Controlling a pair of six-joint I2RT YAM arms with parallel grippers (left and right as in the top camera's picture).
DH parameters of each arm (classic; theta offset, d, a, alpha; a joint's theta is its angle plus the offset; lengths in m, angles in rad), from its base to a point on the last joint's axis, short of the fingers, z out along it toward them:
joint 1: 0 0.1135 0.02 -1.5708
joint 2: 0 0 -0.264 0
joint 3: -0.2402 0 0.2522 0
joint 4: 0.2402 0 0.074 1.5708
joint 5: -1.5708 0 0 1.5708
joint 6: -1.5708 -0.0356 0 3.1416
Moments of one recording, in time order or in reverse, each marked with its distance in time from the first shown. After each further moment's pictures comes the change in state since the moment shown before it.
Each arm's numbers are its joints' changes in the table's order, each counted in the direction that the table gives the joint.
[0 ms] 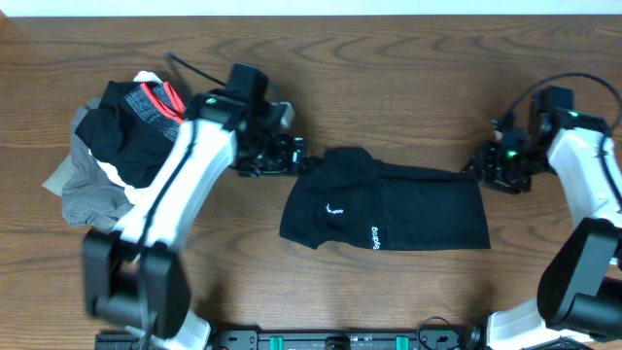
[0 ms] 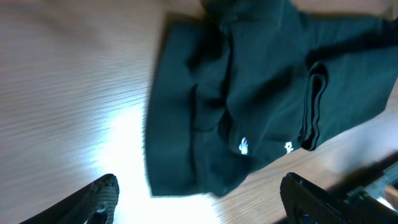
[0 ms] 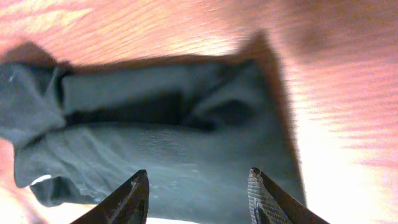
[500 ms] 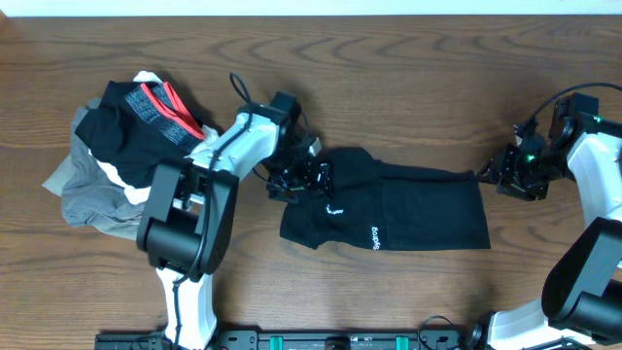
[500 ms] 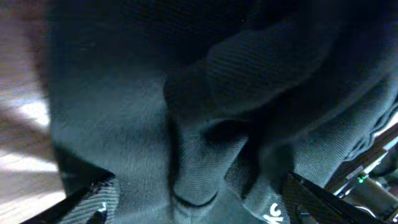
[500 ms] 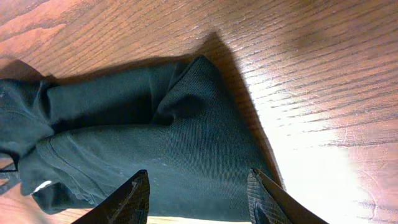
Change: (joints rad) left arm -0.081 0.297 0.006 -0.058 -0.129 -0.001; right arm -0.072 0.000 0.000 0.019 -0.005 -0.002
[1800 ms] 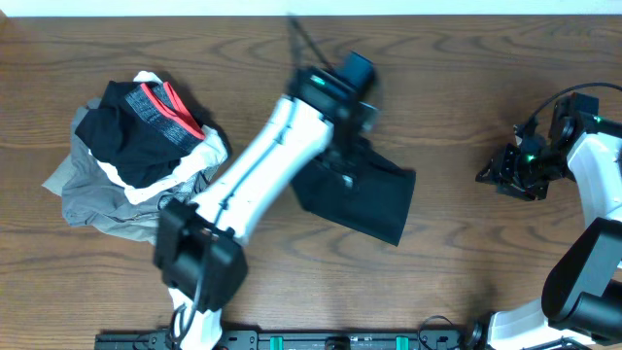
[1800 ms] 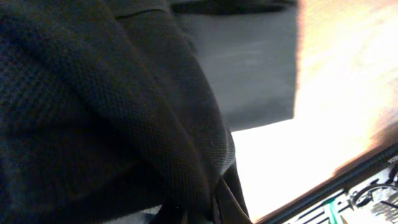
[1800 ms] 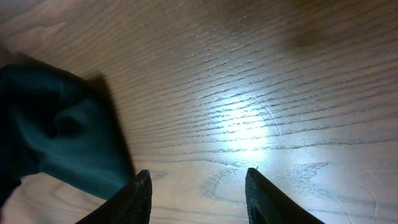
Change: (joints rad) left arm -0.298 -0.079 -0.511 0.362 0.387 -0.032; right arm 0.000 -0.001 0.000 0.005 0.001 0.000
